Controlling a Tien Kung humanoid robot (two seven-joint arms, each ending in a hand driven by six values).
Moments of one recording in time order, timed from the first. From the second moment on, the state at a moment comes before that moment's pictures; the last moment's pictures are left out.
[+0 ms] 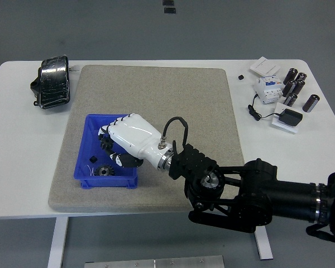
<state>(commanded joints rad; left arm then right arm) -0.01 0.30 -0.74 -0.25 0.68 0.02 0.42 0.88 -0.06 0.10 1.30 -1.98 -0.37 -0.36</state>
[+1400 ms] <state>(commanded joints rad) 0.00 0.29 -0.74 -0.25 0.67 0.02 0.42 0.53 -0.32 0.77 1.31 -1.51 -0.51 -0.02</state>
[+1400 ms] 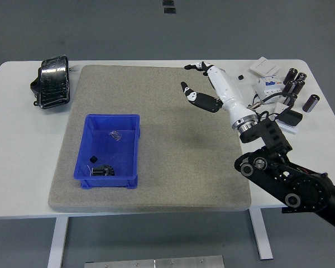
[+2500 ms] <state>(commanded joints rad) 0.00 0.30 -0.72 -0.25 0.65 0.02 0.42 0.23 -0.36 1.21 1.33 -0.86 -0.29 0.24</state>
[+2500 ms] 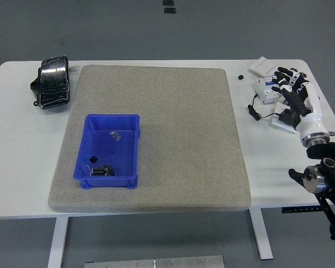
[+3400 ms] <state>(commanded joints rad) -0.01 0.30 -0.72 -0.24 0.65 0.02 0.41 0.23 -0.37 1.22 1.41 -0.93 -0.27 0.20</state>
